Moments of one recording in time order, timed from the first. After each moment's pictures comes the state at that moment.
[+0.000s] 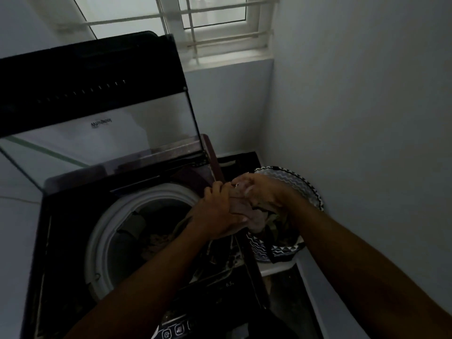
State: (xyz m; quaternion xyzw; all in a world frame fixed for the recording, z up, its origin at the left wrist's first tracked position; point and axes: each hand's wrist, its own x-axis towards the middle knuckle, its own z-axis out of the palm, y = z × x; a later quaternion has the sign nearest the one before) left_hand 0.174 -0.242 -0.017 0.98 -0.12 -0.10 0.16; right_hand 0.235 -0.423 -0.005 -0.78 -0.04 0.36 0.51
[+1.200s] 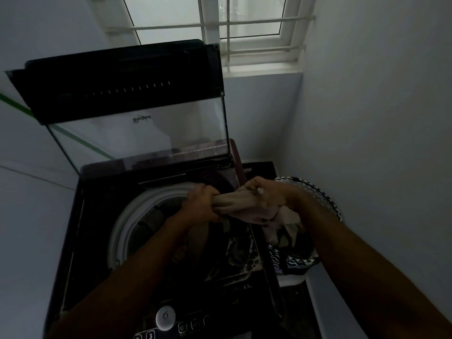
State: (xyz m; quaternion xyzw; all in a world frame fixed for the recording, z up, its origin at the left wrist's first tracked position) left_hand 0.184 -0.140 -0.007 0.95 -0.01 -0.20 0.25; right_hand 0.254 -0.392 0.007 -0.84 -0.14 0.39 0.34
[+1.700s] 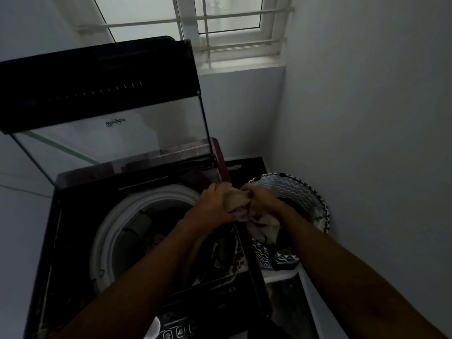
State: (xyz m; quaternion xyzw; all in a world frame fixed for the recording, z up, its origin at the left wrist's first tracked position) left_hand 0.188 -0.210 -0.010 0.94 -0.10 -0.15 0.30; right_hand 0.234 -0.404 -0.029 -0.90 -0.10 0.27 0.33
